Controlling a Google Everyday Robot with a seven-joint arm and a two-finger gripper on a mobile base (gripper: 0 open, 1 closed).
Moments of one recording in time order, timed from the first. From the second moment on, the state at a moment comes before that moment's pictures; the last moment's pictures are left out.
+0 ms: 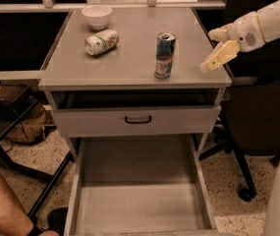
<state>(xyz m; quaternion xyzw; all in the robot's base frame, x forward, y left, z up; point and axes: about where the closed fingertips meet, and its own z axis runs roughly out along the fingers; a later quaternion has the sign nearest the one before) 0.684 -0.203 0.909 -0.51 0.73 0.24 0.38</state>
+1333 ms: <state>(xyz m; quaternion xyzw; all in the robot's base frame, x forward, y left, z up) 0.712 -0.150 0.894 -0.54 0.69 0.27 0.39</state>
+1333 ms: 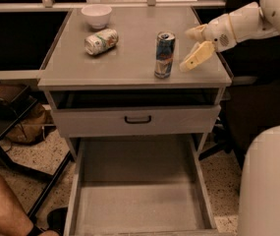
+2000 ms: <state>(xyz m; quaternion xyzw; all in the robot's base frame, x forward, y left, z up) 0.742 -0.114 0.881 -0.56 0.67 0.28 0.40</state>
